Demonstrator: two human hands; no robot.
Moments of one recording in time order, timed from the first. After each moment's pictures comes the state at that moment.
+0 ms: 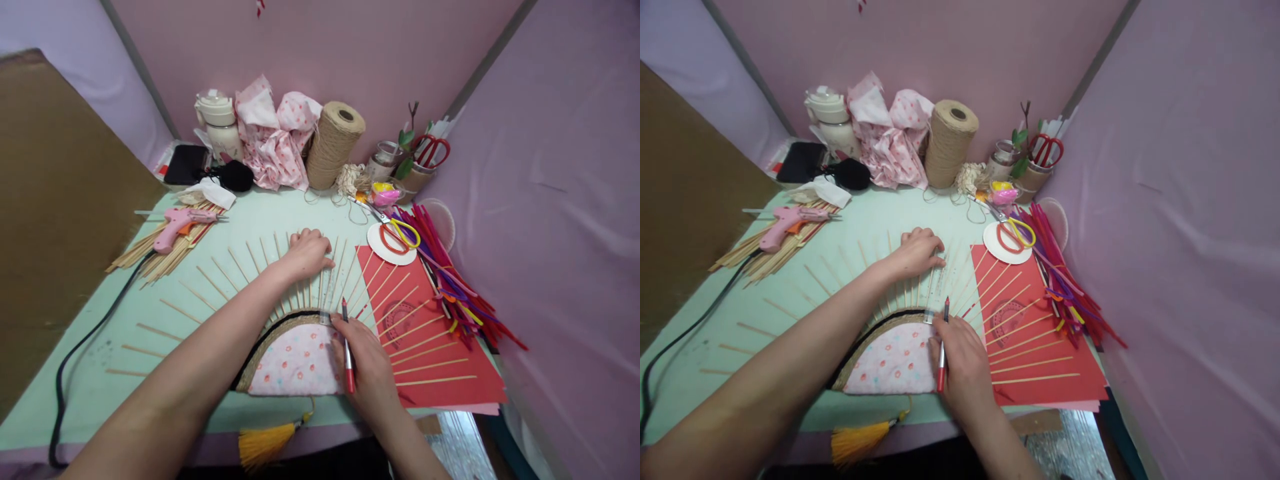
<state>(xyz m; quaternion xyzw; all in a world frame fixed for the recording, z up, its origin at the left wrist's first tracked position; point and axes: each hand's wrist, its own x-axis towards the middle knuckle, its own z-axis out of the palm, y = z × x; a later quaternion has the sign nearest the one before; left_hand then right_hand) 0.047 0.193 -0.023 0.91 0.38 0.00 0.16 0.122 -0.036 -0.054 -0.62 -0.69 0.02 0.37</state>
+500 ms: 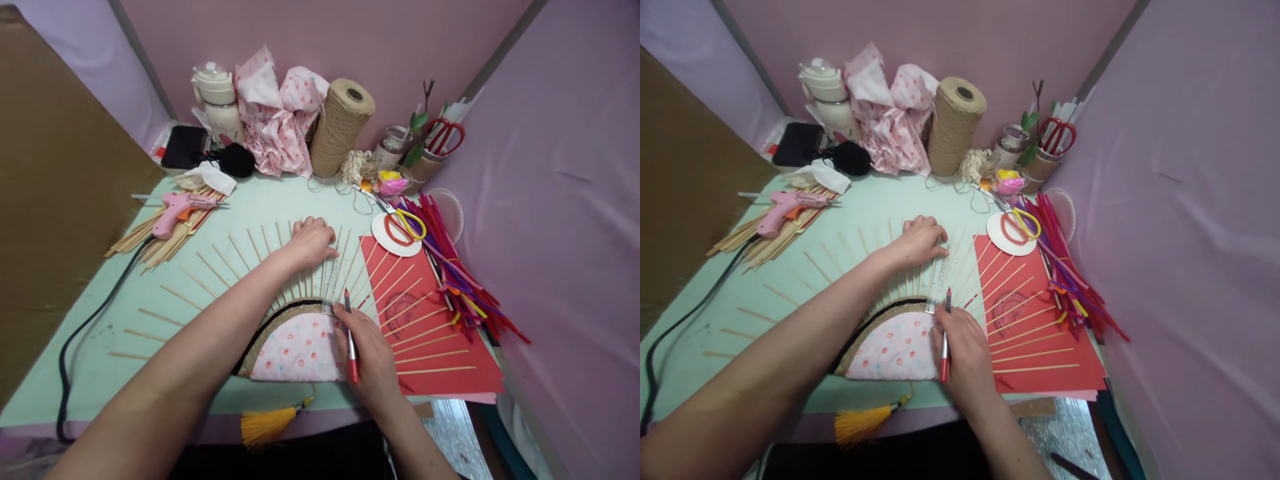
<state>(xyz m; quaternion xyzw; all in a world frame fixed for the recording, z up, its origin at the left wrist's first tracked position) 0.048 0.192 -0.022 0.92 0.37 0.00 0.16 0.124 -0.037 -0.051 -0.62 -0.68 0.03 0.38</state>
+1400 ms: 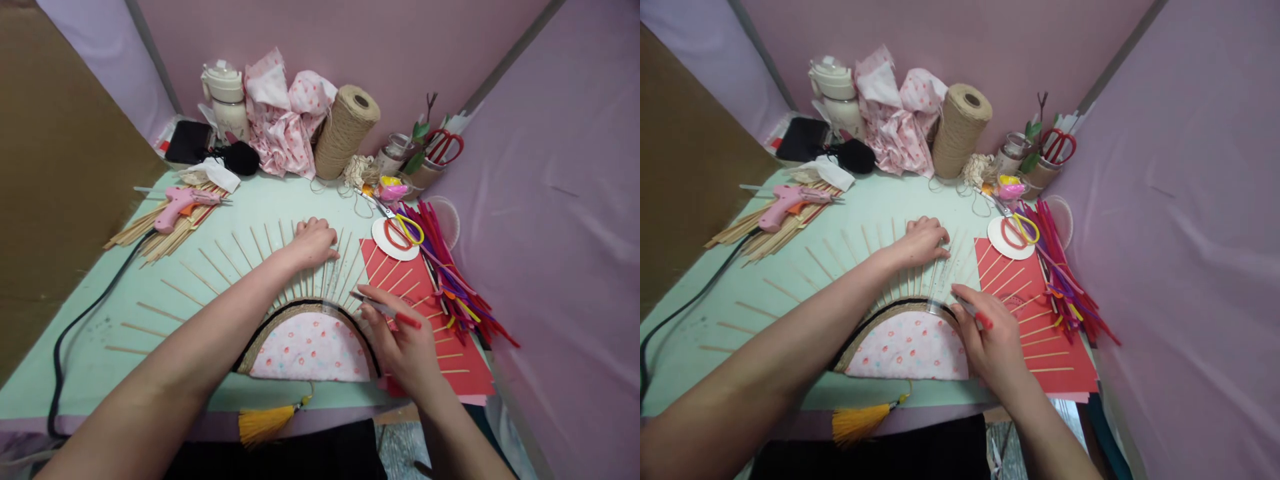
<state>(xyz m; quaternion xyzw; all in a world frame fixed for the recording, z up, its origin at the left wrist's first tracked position) 0.047 0.190 -0.018 0.91 0.36 0.00 0.17 0.158 -0.017 0.004 -0.64 -0.66 0.08 0.39</state>
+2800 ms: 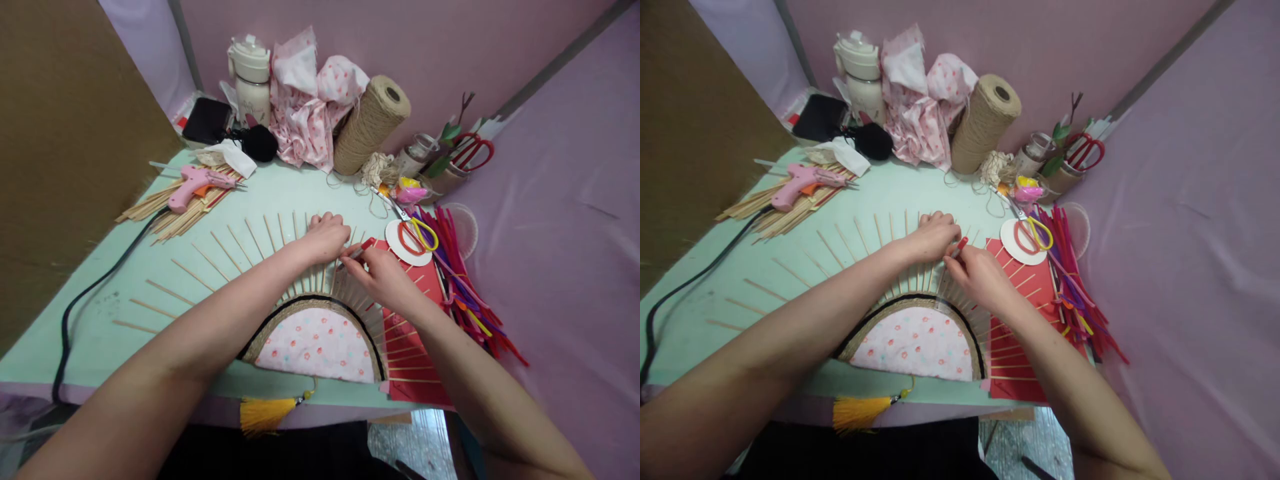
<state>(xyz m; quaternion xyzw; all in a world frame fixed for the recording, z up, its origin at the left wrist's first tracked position) 0.044 0.187 -0.021 0.92 0.35 0.02 0.18 0.166 0.083 0.008 -0.64 -0.73 0.19 0.16</state>
